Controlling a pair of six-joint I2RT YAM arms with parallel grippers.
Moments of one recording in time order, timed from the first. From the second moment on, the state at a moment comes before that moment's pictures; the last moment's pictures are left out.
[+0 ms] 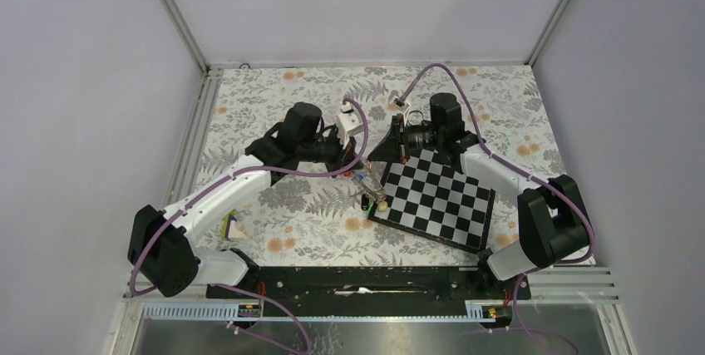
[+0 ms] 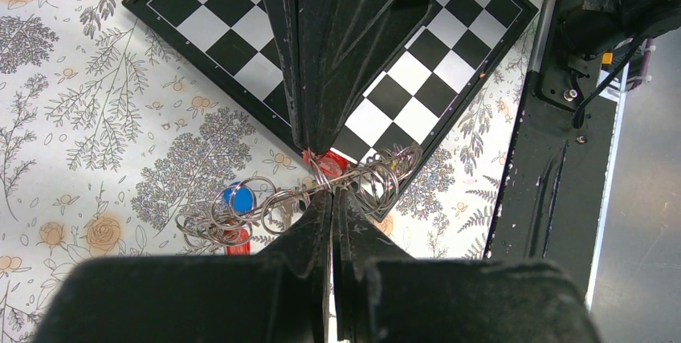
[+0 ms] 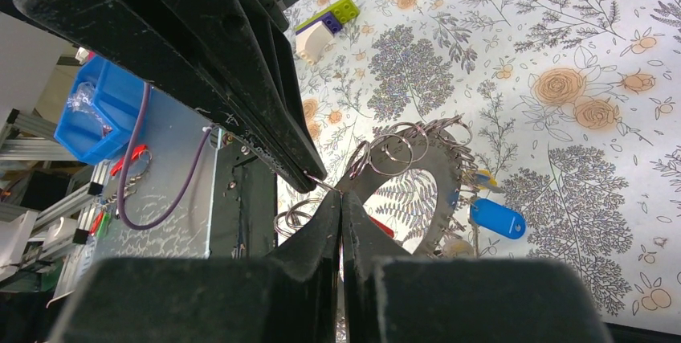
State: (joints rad) left arm -0.64 1.31 1.05 -0.33 0.60 0.15; right arm 0.43 1.51 0.94 0.19 -1.11 0.21
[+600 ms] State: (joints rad) left arm -0.64 1.31 1.04 -0.32 0.62 0.16; right arm 0.43 1.51 0.94 0.19 -1.11 0.21
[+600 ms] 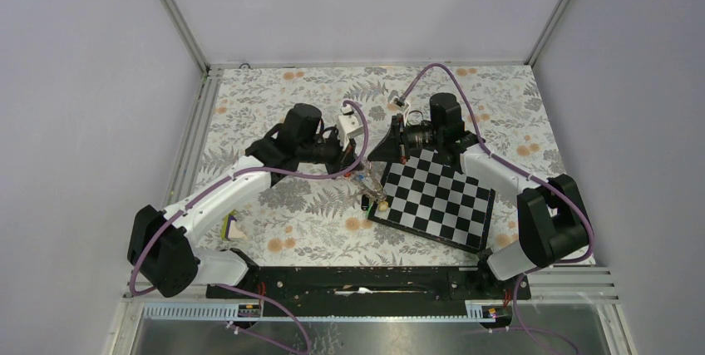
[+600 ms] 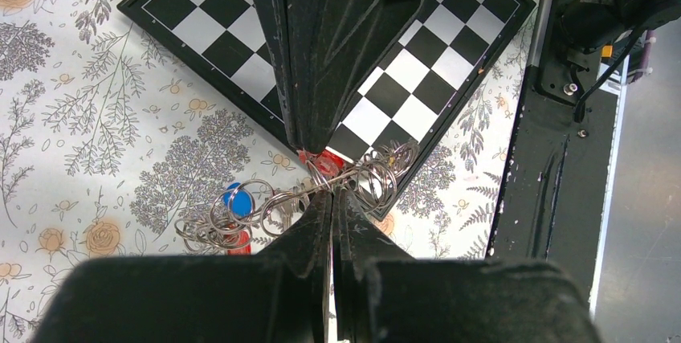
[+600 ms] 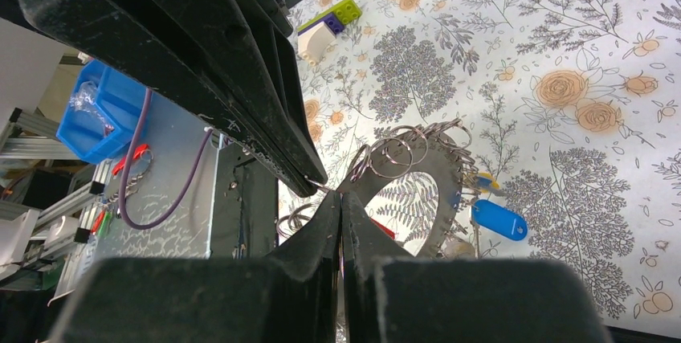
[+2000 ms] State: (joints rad) left arm -0.63 1.28 1.04 -0.32 0.65 0.22; right arm 0.43 1.54 0.93 0.28 -1.15 0.27
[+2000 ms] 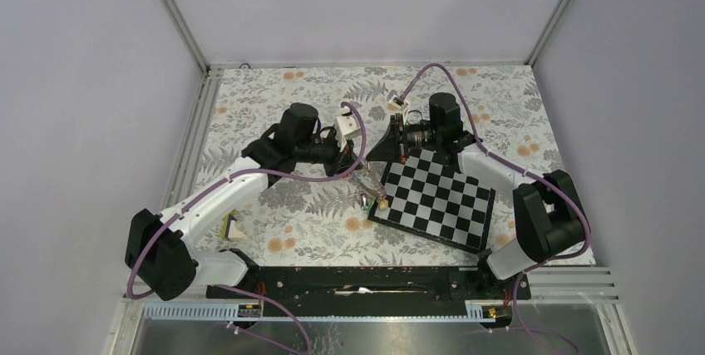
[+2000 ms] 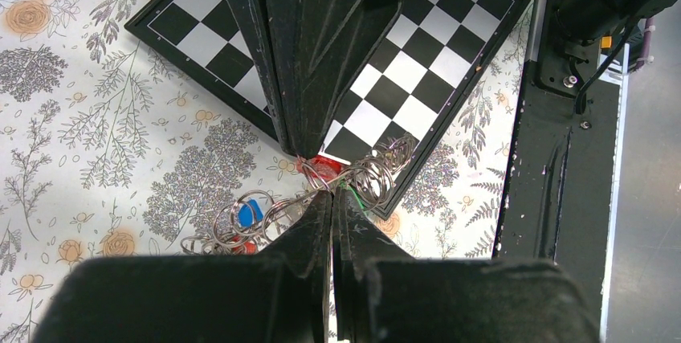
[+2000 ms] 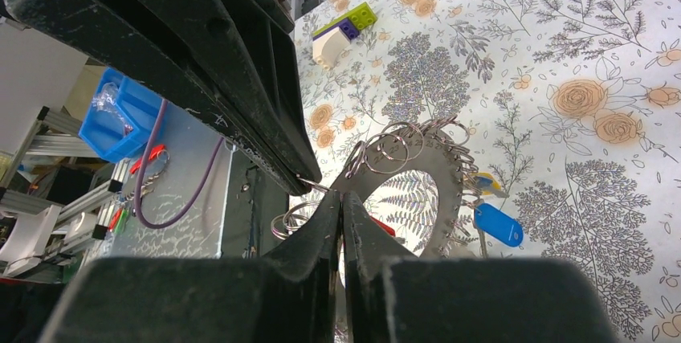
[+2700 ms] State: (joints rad) left arm -0.62 1.28 1.04 -0.28 0.71 0.22; right arm 0.40 1.53 0.92 0.27 -1.17 0.26
